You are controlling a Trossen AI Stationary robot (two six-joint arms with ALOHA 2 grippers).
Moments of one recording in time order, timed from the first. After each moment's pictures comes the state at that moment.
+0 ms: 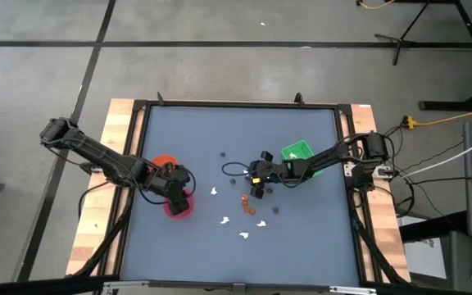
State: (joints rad) left arm -0.37 1.17 0.74 -0.66 -0.28 -0.83; right arm 0.02 1.86 0.78 0.30 0.23 0.15
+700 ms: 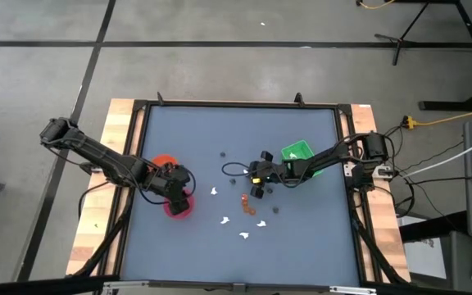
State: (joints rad) left arm -0.37 1.17 0.74 -0.66 -0.28 -0.83; right arm 0.02 1.86 0.78 0.30 0.24 0.15
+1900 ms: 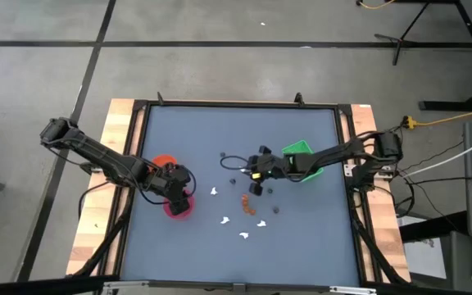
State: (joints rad) left arm -0.37 1.17 0.74 -0.65 -0.28 -0.83; right arm 0.02 1.72 0.87 0.15 0.18 0.15
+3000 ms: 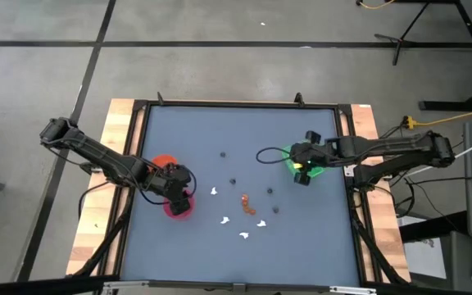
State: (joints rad) left arm -0.37 1.17 0.74 -0.62 -0.28 -0.83; right arm 0.02 1.15 0.91 -0.84 0.31 0.15
